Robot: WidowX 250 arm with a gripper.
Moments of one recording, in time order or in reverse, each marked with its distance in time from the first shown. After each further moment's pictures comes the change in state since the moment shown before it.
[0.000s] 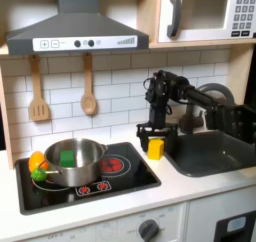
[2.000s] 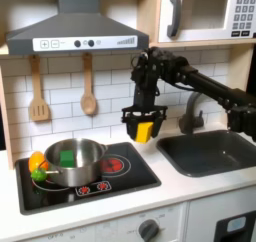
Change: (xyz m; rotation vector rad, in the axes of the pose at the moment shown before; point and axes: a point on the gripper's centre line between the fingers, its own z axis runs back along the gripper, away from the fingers) arm -0.065 0.057 0.068 0.030 -0.092 0.203
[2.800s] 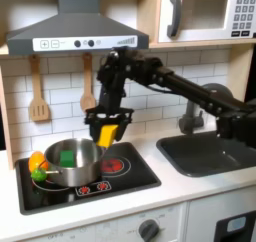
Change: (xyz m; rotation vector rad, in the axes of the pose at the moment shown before) arm -0.001 0.084 0.001 0.093 -0.043 0.068
